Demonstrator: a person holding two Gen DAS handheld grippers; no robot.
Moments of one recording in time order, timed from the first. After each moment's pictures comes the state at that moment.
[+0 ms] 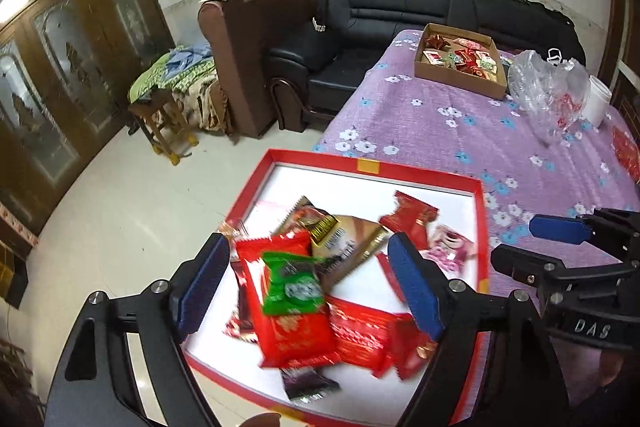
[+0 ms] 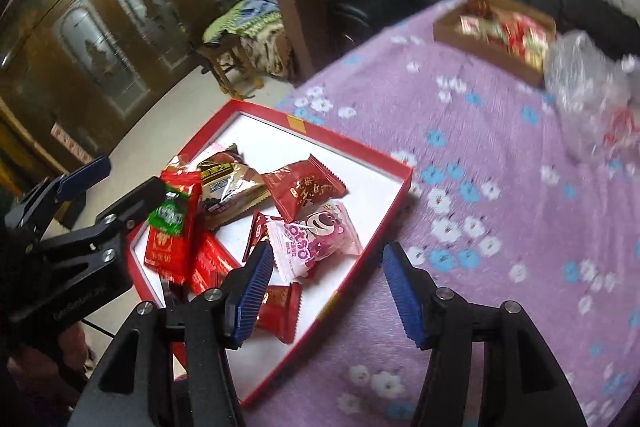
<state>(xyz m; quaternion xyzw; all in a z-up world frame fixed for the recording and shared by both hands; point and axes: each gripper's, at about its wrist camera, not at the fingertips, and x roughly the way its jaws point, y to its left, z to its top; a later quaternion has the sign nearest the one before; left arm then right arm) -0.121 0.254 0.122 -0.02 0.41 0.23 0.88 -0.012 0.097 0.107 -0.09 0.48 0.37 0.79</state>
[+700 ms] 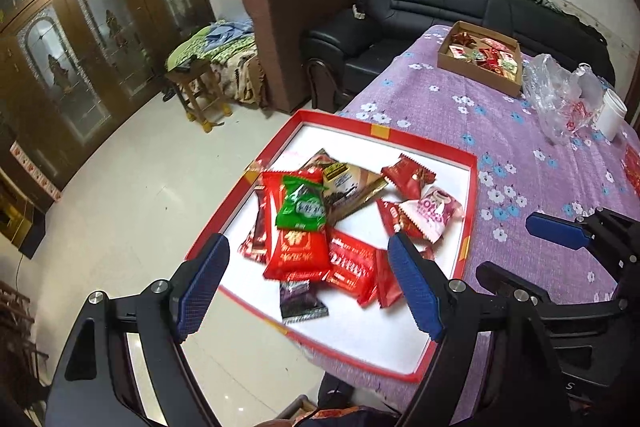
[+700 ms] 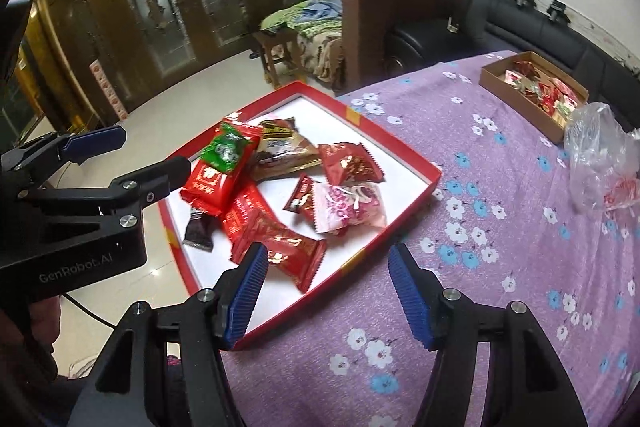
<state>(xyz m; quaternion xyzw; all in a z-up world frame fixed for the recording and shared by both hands) -0.166 0.219 0.132 -0.06 0.43 0.30 0.85 -0.068 0.081 0.118 -0.17 0.41 0.45 0.77</state>
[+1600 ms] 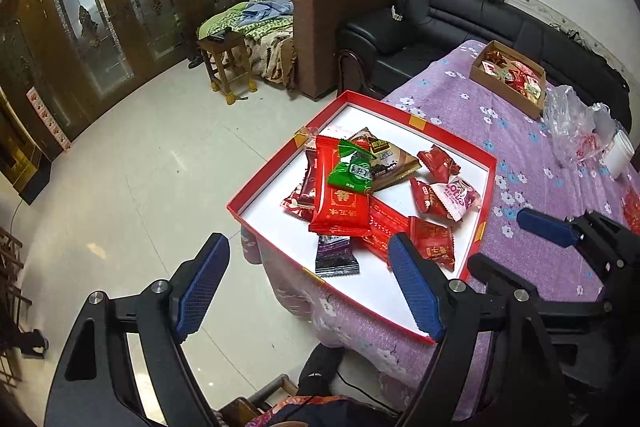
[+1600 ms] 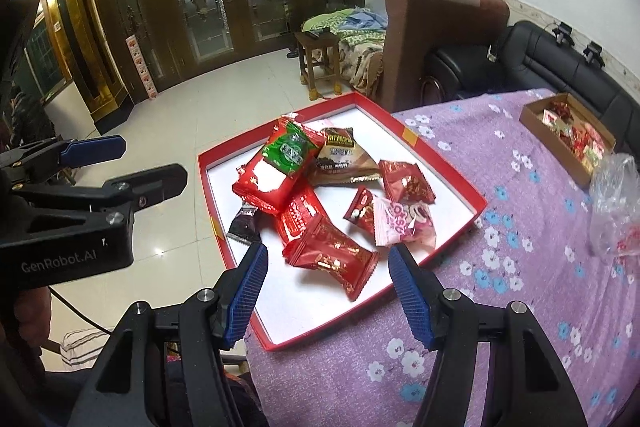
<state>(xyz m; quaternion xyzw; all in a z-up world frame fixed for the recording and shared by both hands) -0.221 0.233 0.140 -0.13 0.42 0.34 0.83 -0.107 0.101 0.133 -0.20 0.37 0.51 0.75</state>
